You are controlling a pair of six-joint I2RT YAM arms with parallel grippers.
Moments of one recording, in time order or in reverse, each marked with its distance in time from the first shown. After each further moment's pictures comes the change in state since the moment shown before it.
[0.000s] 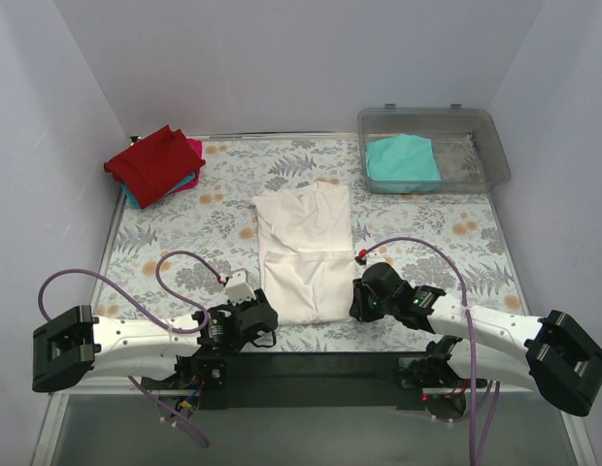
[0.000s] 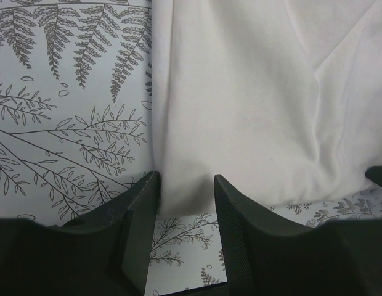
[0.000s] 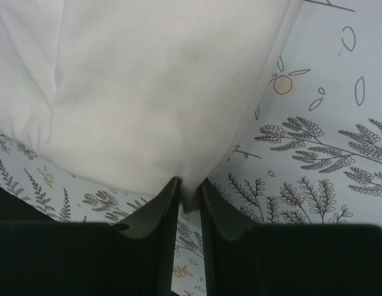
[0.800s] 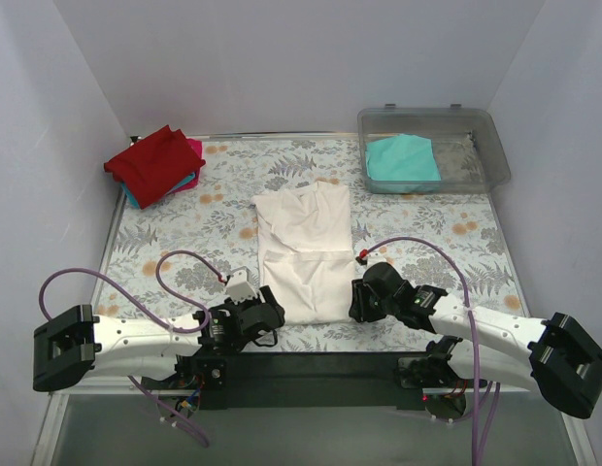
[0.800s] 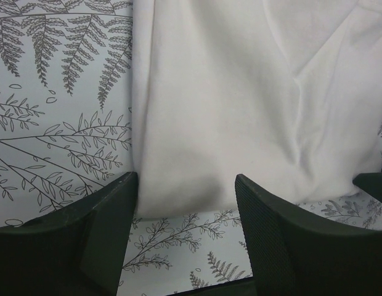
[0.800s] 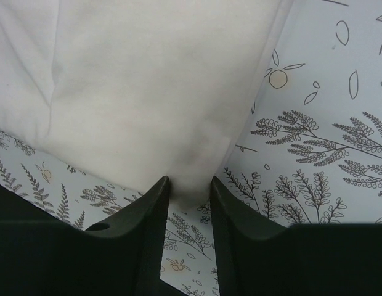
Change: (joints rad) left arm -0.004 0.005 0.014 0.026 -0.029 0.006; right arm -0.001 -0.018 0.008 -0.035 0.000 -0.004
